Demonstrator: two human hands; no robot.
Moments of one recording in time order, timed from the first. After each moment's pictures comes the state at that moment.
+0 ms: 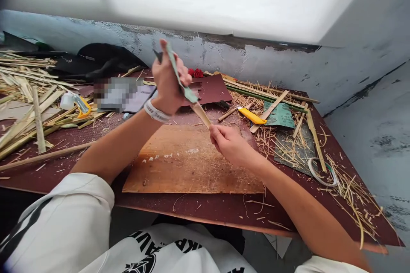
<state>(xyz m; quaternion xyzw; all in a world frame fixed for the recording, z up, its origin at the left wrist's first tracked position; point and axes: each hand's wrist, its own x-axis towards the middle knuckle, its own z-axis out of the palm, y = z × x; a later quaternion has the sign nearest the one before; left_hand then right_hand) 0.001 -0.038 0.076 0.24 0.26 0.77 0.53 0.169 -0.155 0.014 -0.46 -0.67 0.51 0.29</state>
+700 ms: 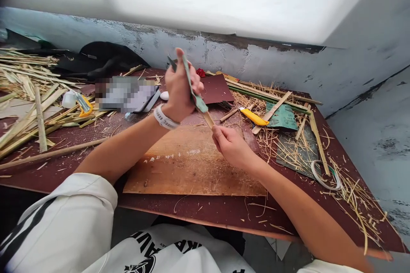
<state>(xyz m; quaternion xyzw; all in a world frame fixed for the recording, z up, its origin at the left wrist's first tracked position) 0.014 -0.047 0.060 0.34 0.25 0.73 0.53 0.167 -0.154 0.004 -0.47 -0.64 0.52 0.32</state>
